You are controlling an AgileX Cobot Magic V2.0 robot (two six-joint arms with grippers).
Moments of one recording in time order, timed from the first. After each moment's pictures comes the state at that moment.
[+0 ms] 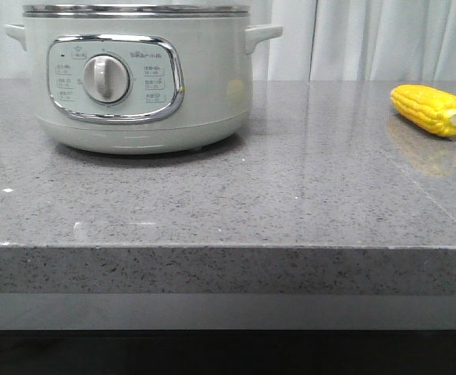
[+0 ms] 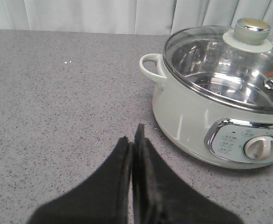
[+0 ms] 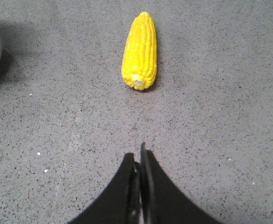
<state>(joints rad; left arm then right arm) -0.05 0.62 -0.76 -0.14 0.57 0.09 0.03 0.68 -0.66 0.00 0.54 0.12</state>
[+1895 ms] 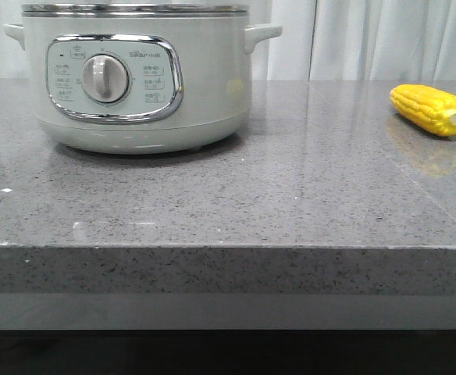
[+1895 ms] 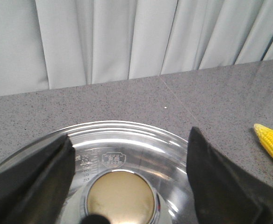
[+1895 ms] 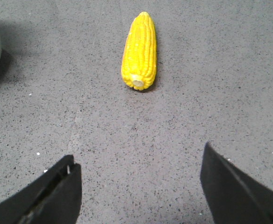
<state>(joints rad) -0.44 1.64 -1.48 -0.19 0.20 0.09 0.03 0.68 -0.66 0.00 0.54 0.12</state>
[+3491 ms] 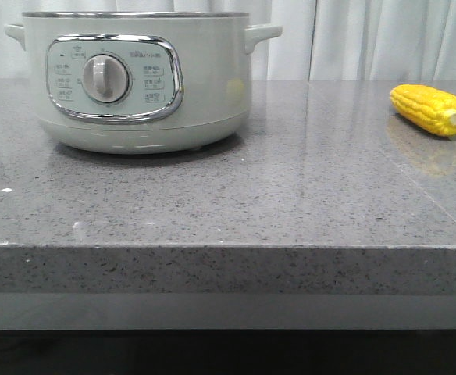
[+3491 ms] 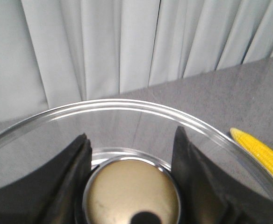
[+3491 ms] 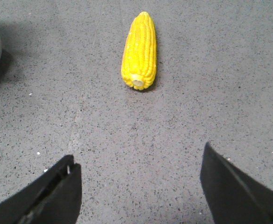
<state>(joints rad) -0.44 1.52 -1.66 -0.12 0.48 0.09 0.03 0.68 -0.66 0.00 0.54 0.12</state>
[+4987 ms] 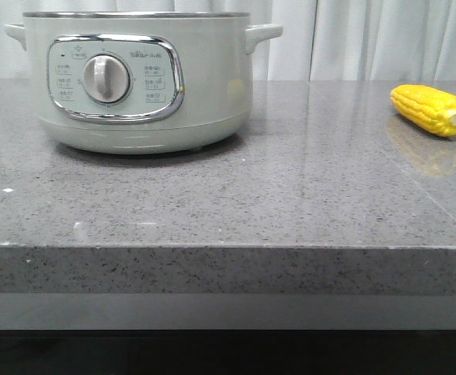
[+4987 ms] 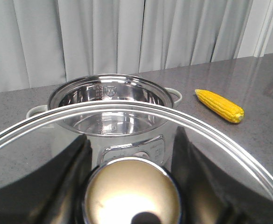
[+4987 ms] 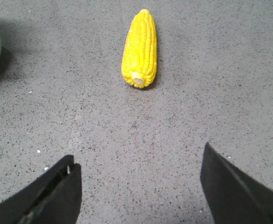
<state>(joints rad) -0.44 0.47 -0.81 -0.13 0.56 0.09 0.03 0.68 -0.67 0.00 0.55 0.12</state>
